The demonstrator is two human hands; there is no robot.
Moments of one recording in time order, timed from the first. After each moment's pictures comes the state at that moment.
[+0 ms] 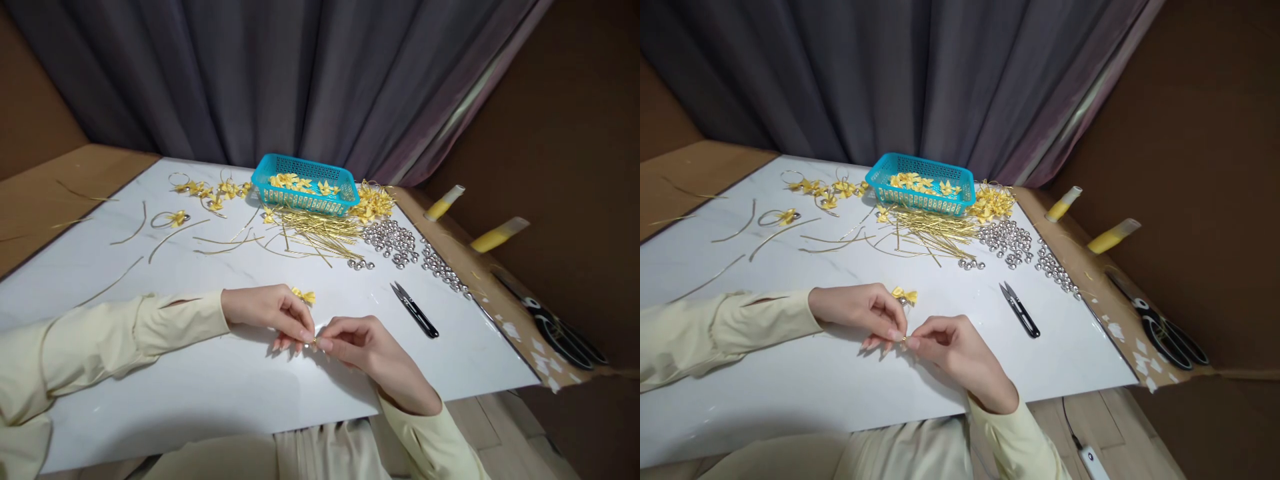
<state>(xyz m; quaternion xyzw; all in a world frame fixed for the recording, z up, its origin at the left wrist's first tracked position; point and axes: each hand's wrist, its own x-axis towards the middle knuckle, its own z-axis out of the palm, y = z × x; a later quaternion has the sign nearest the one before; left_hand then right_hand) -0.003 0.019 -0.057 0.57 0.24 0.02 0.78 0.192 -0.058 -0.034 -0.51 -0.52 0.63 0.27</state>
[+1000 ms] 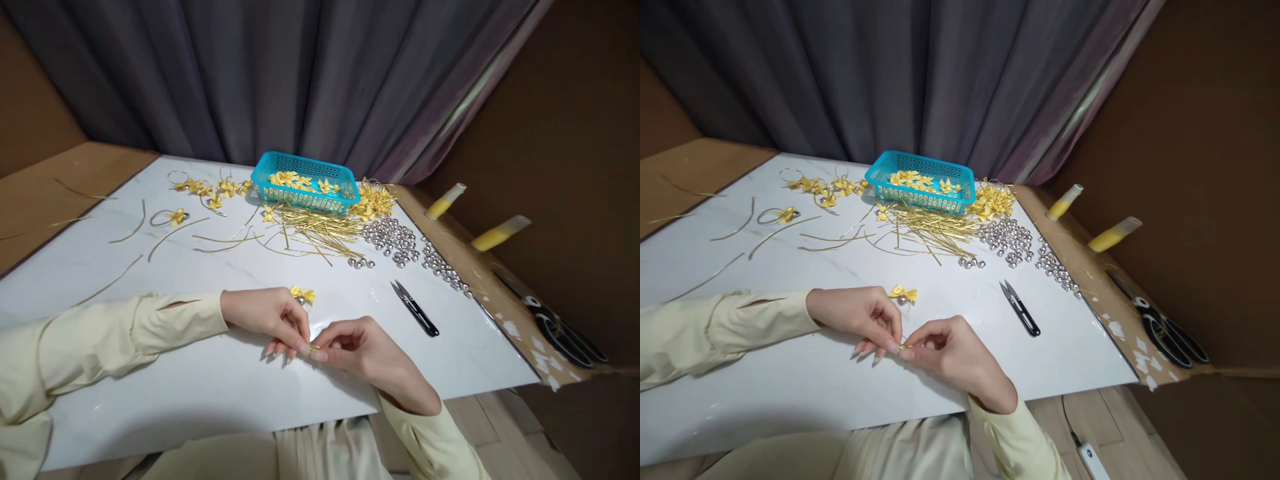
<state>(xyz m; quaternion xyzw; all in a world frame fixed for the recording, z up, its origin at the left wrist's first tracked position) -0.001 0.015 -0.055 0.60 0.26 -0.01 0.75 0.193 -0.056 -0.046 -0.52 -0.56 0.61 0.22</state>
